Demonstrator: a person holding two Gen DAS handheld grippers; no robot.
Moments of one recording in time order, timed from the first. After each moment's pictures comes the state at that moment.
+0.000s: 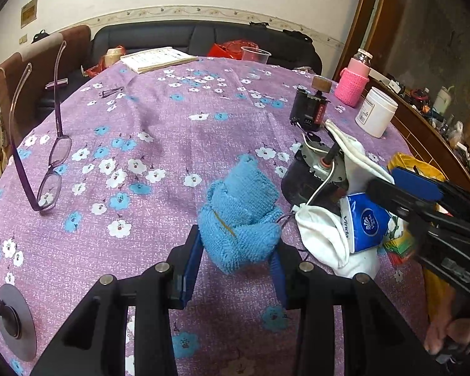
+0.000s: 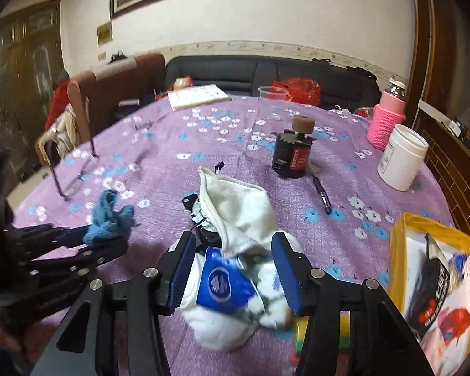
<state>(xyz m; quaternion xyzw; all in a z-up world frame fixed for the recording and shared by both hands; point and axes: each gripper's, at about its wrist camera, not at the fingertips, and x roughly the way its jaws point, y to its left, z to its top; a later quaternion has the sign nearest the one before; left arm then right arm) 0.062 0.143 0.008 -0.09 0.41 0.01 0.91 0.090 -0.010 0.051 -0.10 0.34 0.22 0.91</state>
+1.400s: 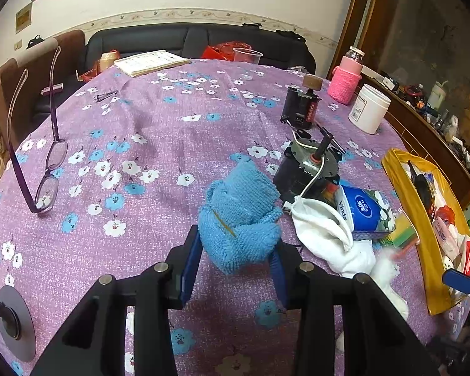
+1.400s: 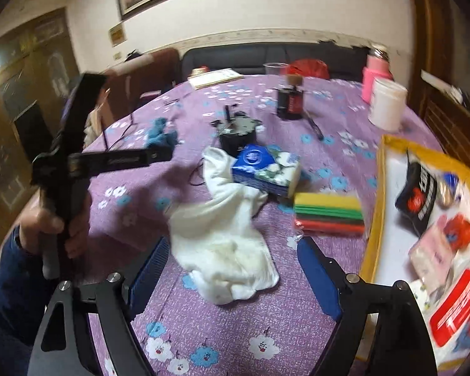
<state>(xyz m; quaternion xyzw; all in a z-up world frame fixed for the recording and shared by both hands) 0.058 0.139 0.009 -0.08 0.41 0.00 0.91 -0.031 -0.084 0.045 -0.08 0.36 0.28 0.88</state>
